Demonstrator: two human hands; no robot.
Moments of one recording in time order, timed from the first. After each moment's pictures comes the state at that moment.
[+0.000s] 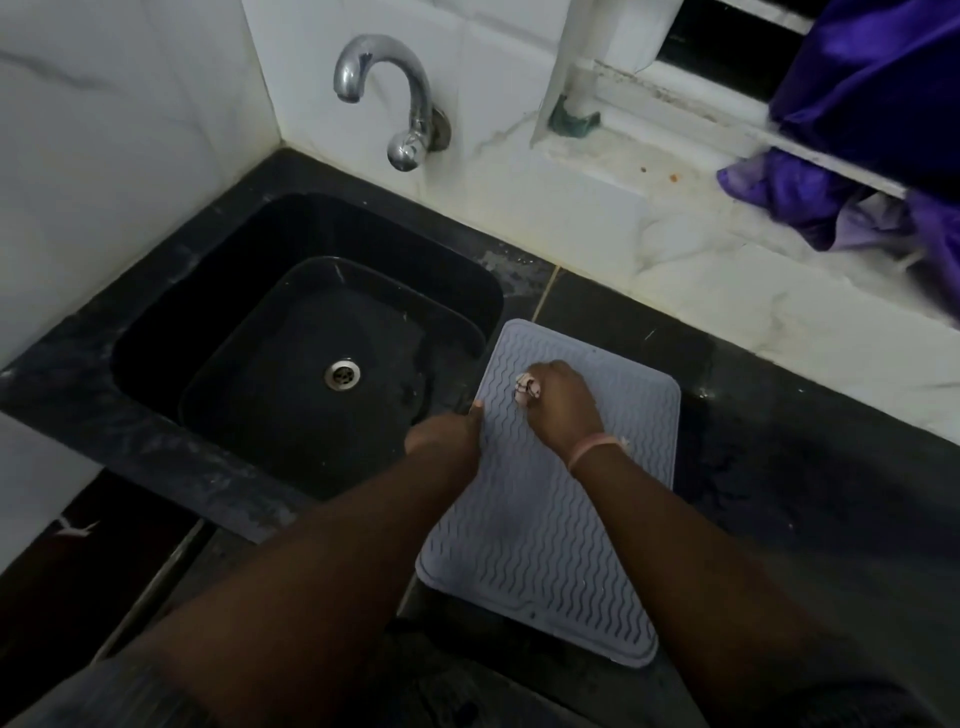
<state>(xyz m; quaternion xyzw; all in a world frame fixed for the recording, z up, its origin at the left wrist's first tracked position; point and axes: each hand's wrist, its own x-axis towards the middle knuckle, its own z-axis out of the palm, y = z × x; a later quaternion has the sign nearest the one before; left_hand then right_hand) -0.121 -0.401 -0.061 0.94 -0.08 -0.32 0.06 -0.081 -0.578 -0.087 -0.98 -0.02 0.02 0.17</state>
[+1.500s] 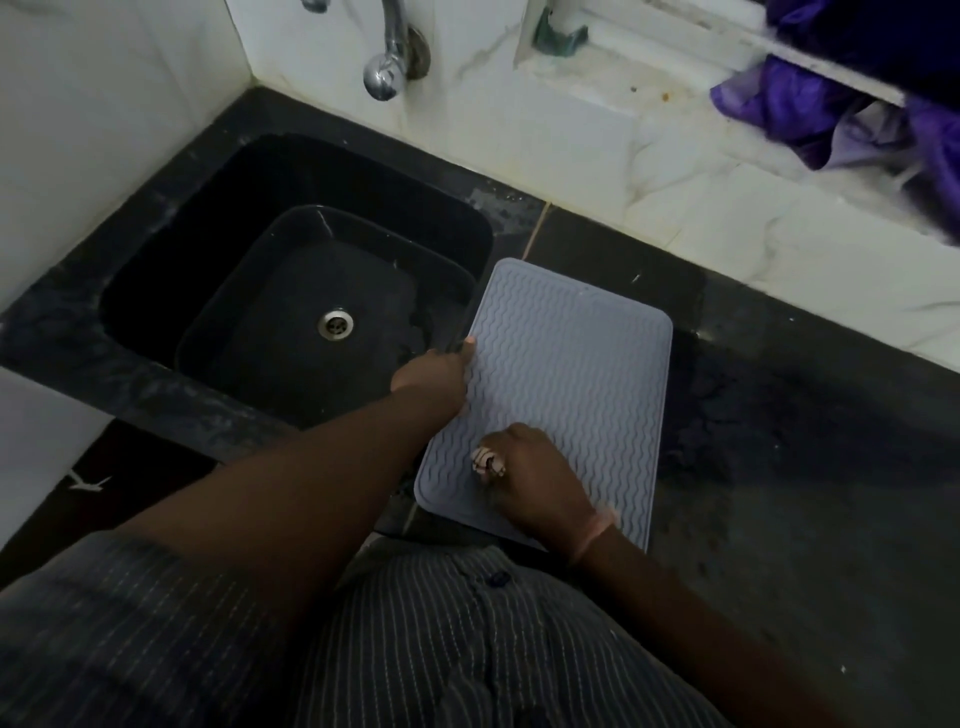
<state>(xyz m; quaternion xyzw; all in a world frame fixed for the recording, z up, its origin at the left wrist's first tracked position) -0.128 -0.390 -0.073 0.95 -0.10 -0.29 0.09 -0.249 -0.550 -0.092 -0.95 -0.13 0.12 0.24</state>
